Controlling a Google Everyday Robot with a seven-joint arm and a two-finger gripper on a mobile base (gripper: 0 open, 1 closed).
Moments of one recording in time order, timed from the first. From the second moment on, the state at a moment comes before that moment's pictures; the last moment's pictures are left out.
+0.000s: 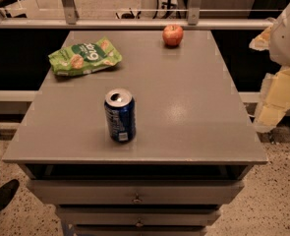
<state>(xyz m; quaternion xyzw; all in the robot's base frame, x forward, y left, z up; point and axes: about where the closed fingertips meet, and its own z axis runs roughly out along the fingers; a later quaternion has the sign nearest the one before) 0.438 -0.217 0.976 -0.60 0.78 -0.03 0.16</state>
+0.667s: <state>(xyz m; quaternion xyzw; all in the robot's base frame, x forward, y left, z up) 0.441 -0.205 0.966 -0.61 0.78 -0.01 0.18</state>
